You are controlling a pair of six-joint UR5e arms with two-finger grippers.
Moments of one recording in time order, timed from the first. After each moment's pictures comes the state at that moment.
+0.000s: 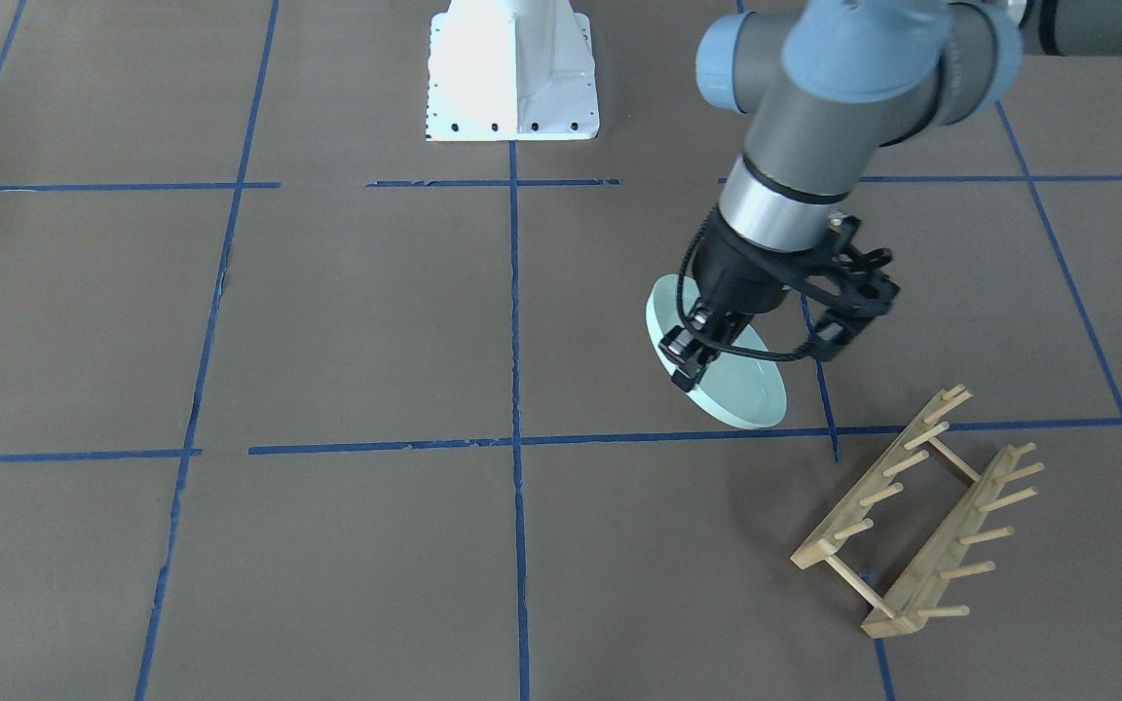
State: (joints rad) left arm -0.81 -2.37 -1.64 -1.53 -1.98 -1.70; right arm 1.62 -1.62 1.56 -1.62 2.32 -0.02
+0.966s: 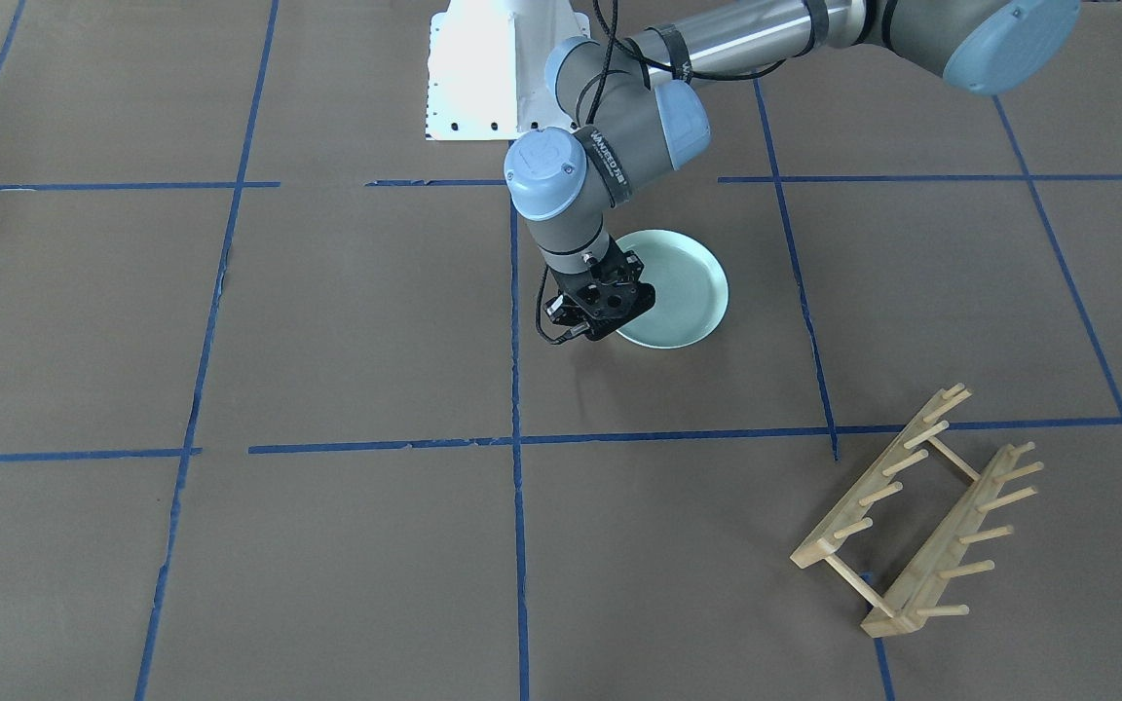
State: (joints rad) left arm -0.49 -2.42 -1.44 -1.35 -1.79 -1.59; right arm 1.62 -1.62 1.56 -1.62 2.32 -0.02
